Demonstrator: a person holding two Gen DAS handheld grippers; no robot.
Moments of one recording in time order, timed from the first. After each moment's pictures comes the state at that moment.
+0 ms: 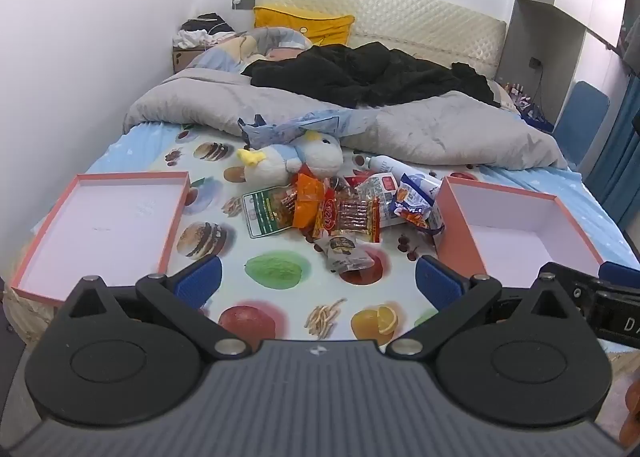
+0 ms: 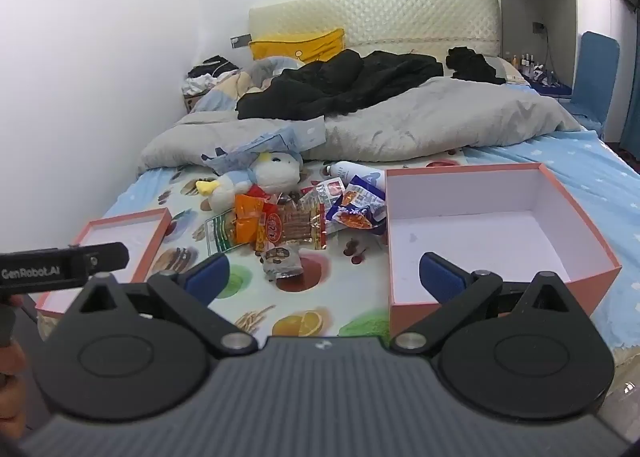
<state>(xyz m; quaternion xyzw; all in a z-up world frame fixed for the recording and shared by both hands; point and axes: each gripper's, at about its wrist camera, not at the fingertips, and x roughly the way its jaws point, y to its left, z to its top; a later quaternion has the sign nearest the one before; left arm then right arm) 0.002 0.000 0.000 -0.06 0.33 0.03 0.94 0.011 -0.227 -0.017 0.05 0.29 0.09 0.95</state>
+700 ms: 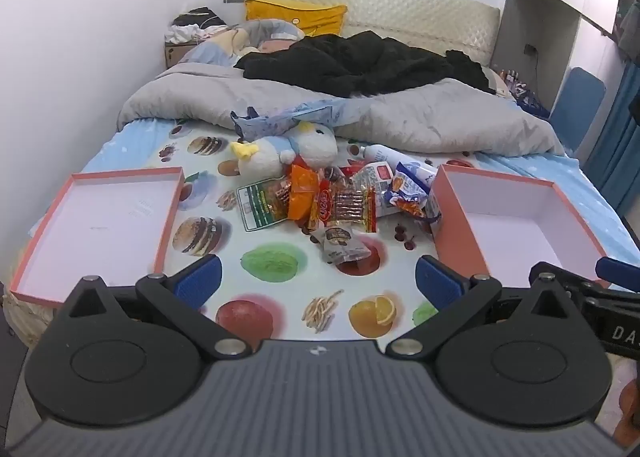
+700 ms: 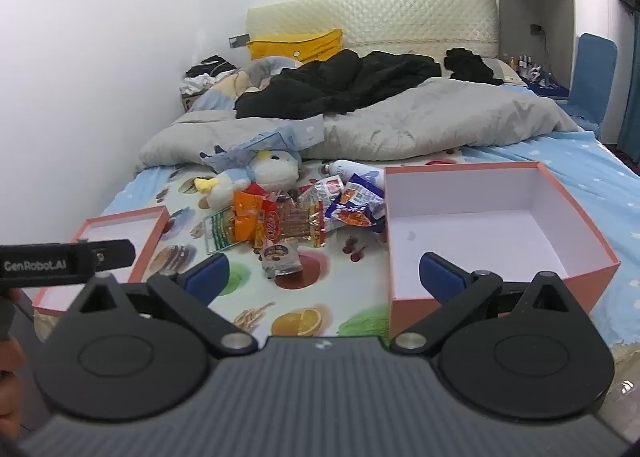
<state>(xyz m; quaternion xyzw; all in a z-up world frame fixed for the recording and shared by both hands) 0.003 -0.005 -0.003 -0.05 0.34 0.02 0.94 0.006 -0.225 -0.019 0.04 0.28 0.07 0.96</state>
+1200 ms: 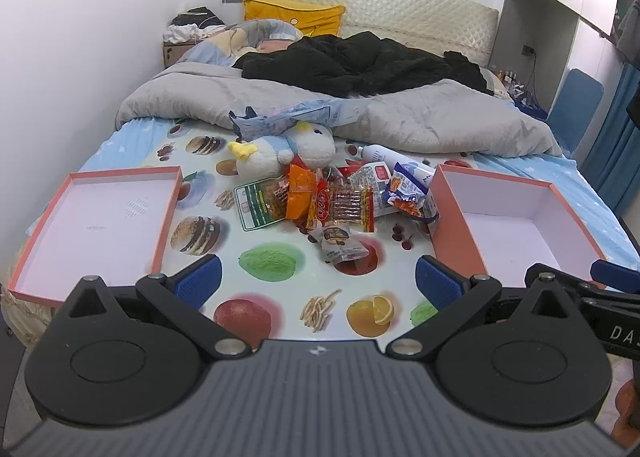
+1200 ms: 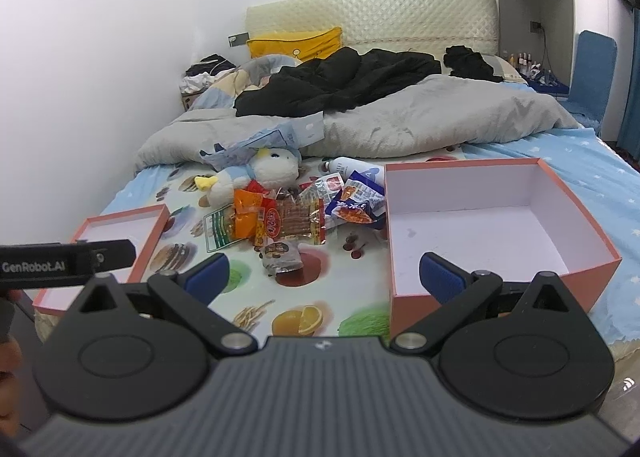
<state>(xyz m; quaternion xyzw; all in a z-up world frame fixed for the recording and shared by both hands) 0.005 -0.005 -0.005 -0.05 0.34 0.01 0.94 0.006 -0.225 -0.020 0.05 0.29 0.08 0.95</state>
